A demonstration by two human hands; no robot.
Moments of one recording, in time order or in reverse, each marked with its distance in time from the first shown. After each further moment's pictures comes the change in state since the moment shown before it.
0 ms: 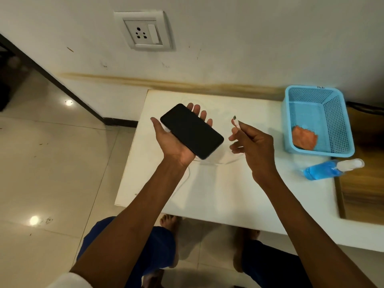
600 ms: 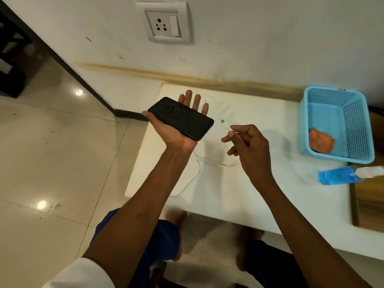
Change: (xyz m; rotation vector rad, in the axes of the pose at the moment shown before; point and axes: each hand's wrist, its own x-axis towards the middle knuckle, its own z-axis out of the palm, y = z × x) left_hand 0.005 0.029 0.002 -0.132 0.009 0.232; right_hand -0.012 0.011 0.033 -0.146 -0.089 -0.077
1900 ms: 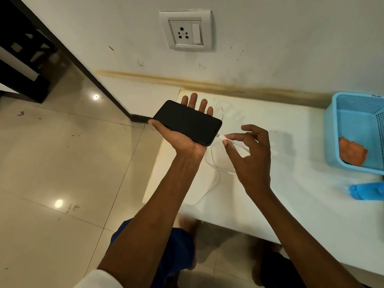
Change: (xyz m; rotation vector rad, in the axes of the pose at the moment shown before) left_hand 0.008 0.025 -0.008 0.174 0.016 0.190; right_hand 0.001 -0.001 0.055 -0.350 0.185 -0.286
